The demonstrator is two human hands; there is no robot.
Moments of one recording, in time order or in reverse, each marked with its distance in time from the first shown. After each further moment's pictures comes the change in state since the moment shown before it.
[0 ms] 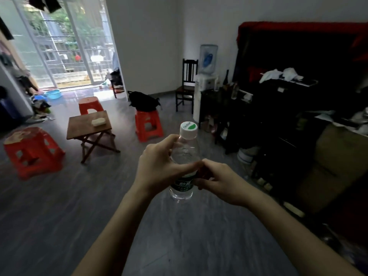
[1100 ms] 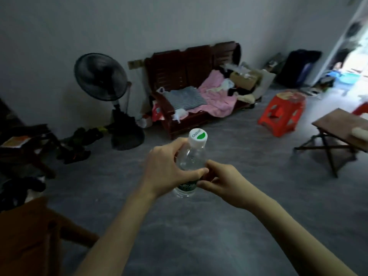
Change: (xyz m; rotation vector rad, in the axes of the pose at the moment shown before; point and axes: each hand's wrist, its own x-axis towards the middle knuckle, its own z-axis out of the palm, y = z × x) left_hand -0.255 -0.017 -0.179 0.741 0.926 -0.842; right_hand 0.107 -0.186 0.305 0.122 -1.153 -0.914
